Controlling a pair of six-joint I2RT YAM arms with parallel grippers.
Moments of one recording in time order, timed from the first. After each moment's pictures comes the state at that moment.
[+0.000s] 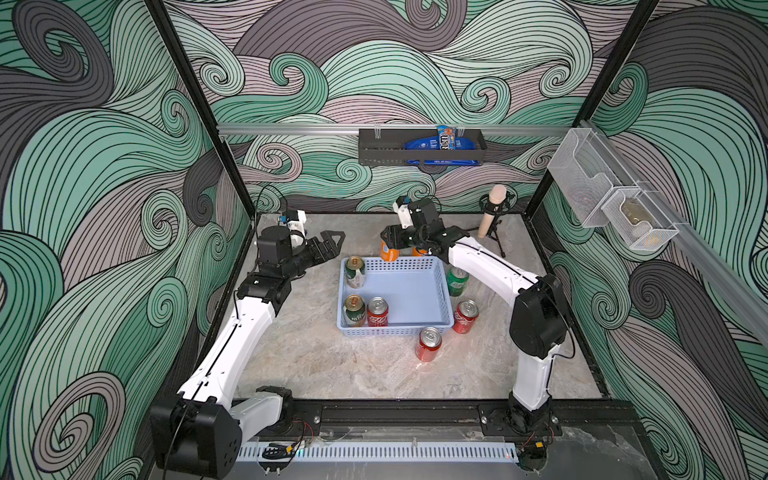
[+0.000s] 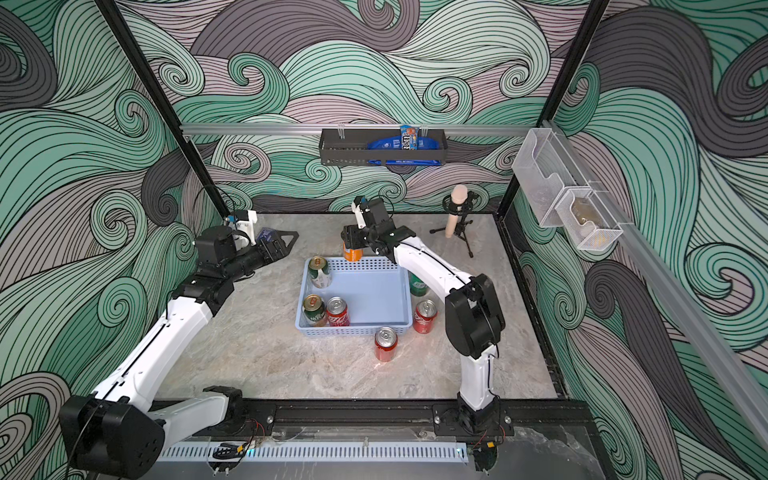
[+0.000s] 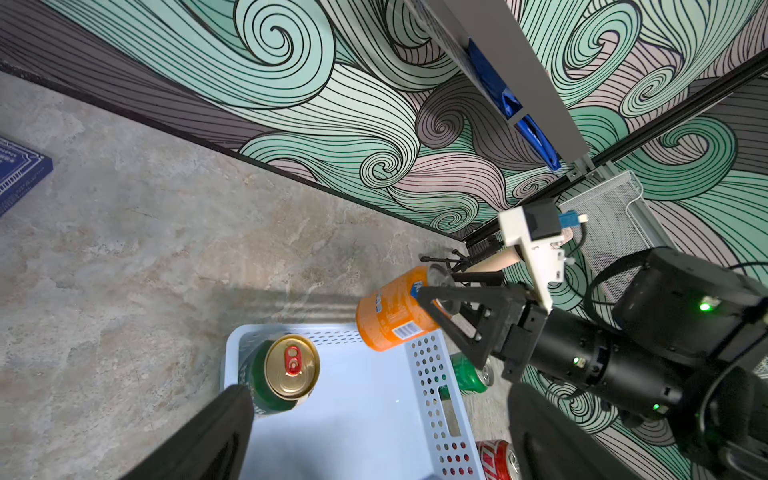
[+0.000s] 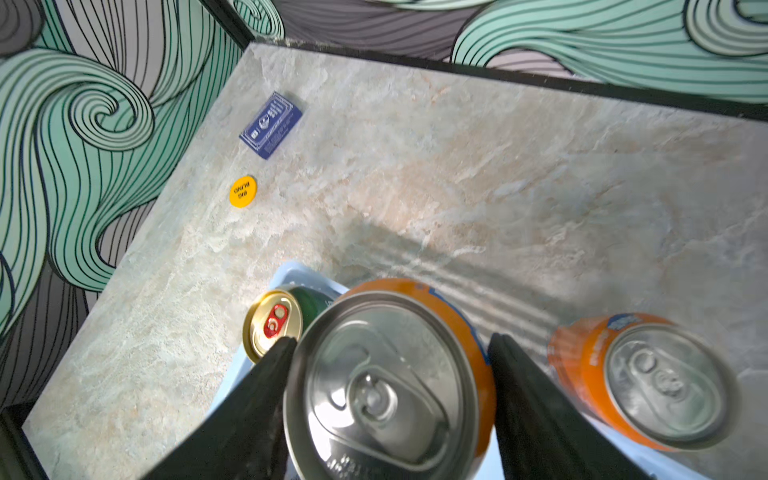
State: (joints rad) left arm -0.13 1.16 1.00 -0.19 0.38 -0.57; right arm 0.55 1.93 1.71 -0.39 -0.07 0.30
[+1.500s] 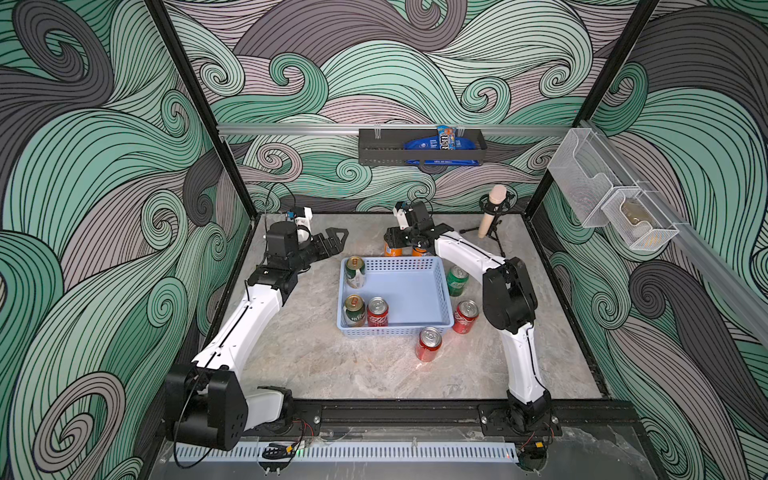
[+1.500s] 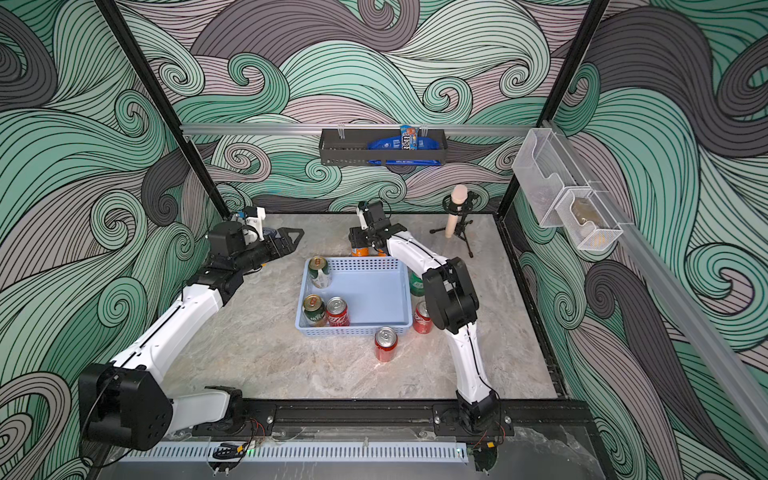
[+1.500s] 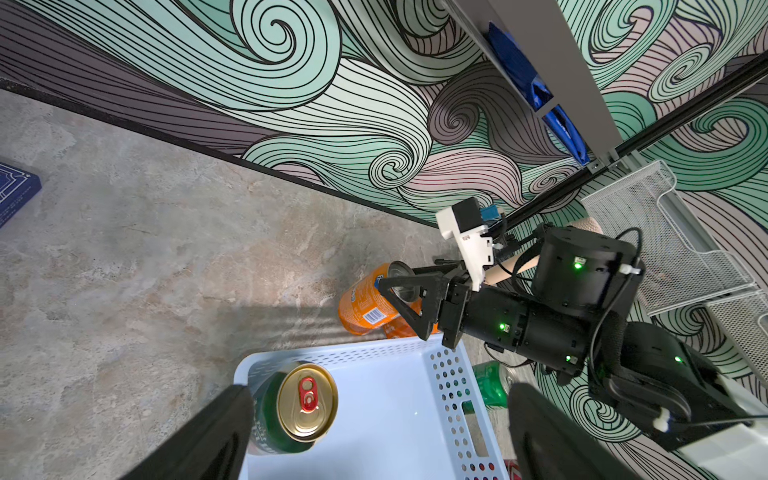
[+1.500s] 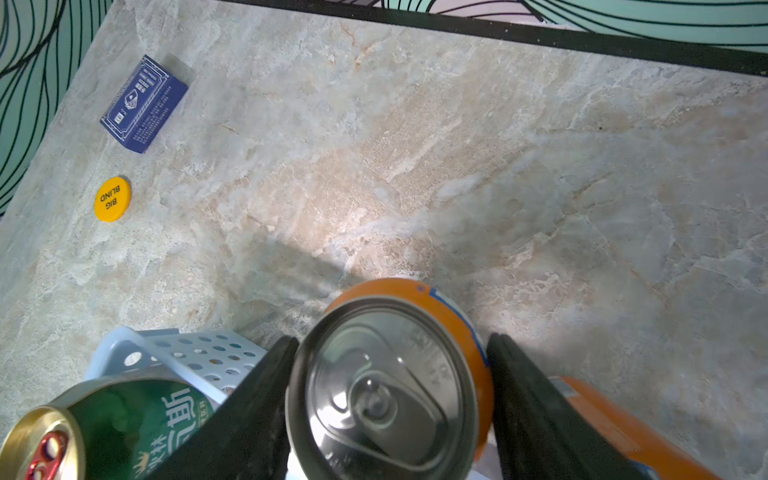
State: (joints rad) left arm -0.13 1.27 0.99 -0.08 0.39 -0.53; right arm 0.49 2.21 1.85 -0.40 -0.06 0.26
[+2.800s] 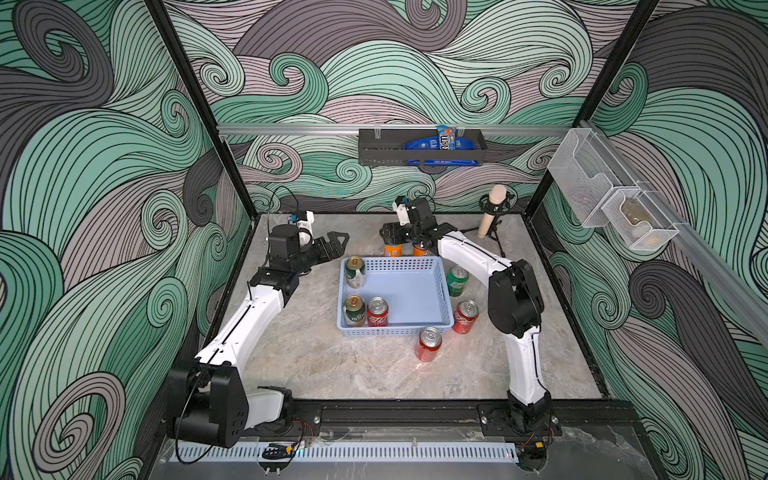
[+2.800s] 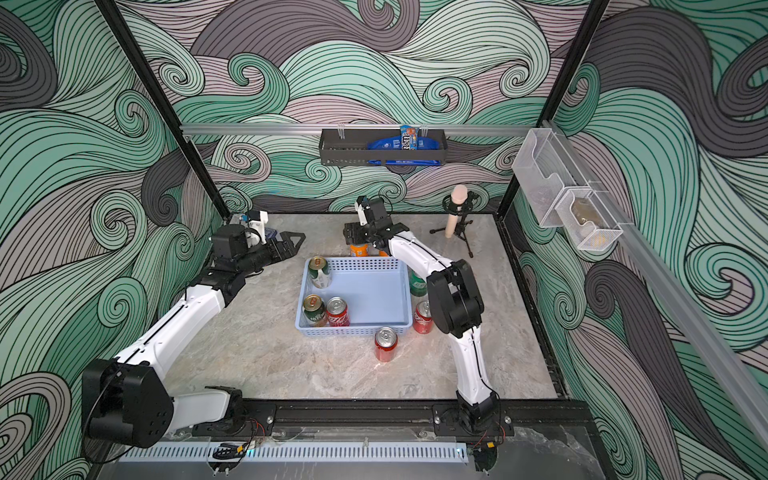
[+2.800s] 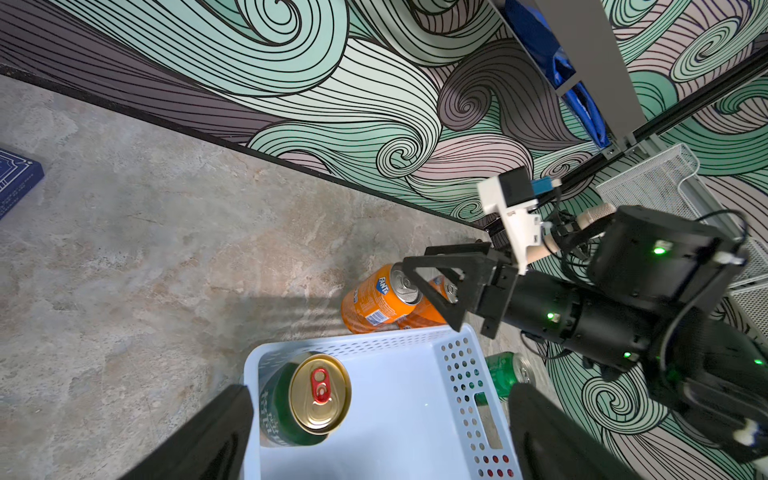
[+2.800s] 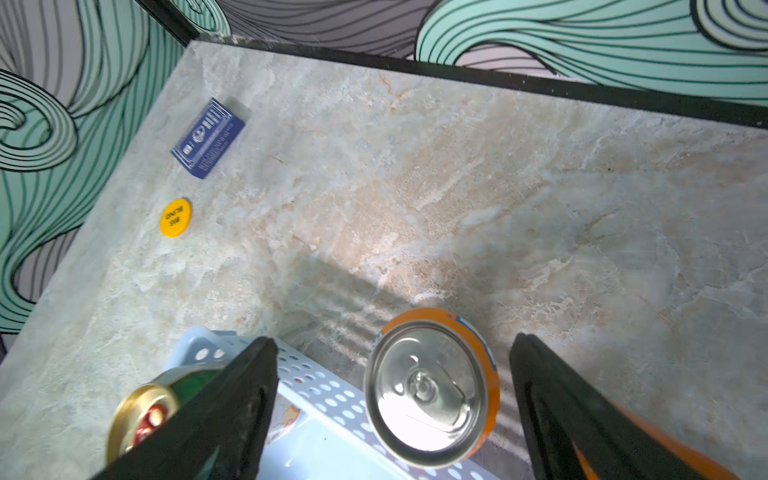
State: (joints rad) left arm -0.13 1.28 0.96 -0.07 0.39 -0.51; right arm 0.50 2.13 1.82 -0.34 -0.10 0.27
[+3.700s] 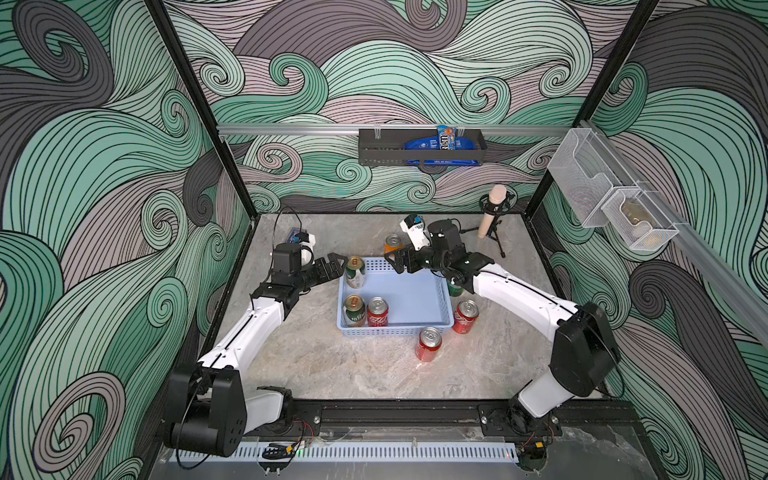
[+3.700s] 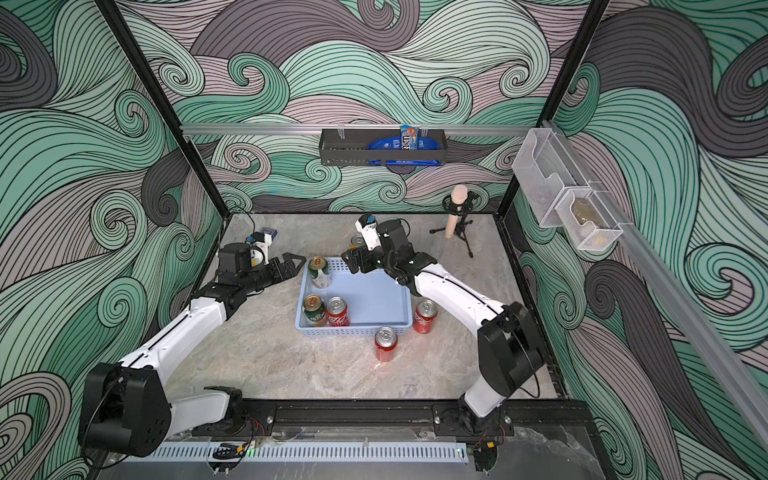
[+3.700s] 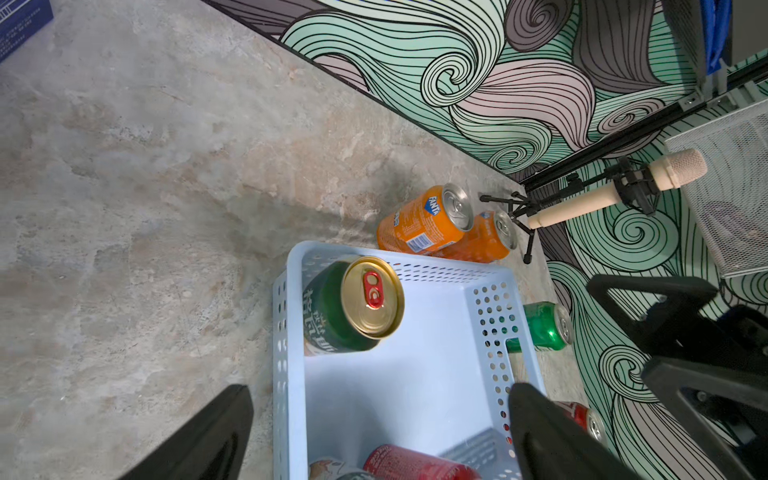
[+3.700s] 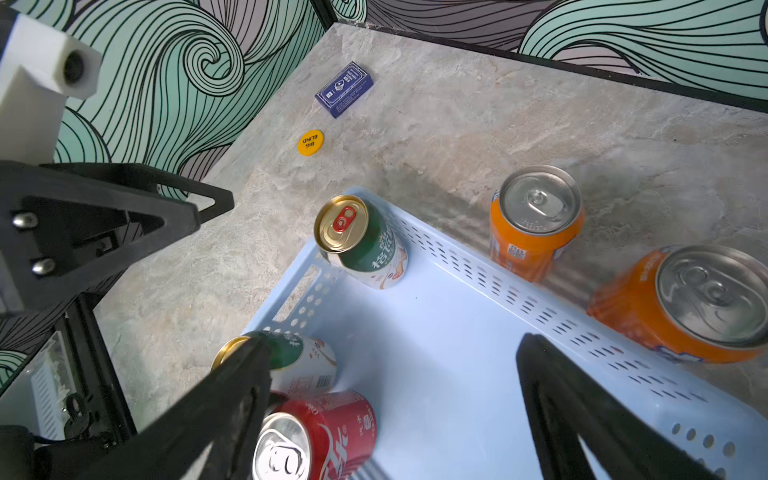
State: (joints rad) left arm -0.11 1.24 0.80 -0.12 0.40 -0.52; right arm 0.58 1.59 1.23 -0.19 -0.22 0.23
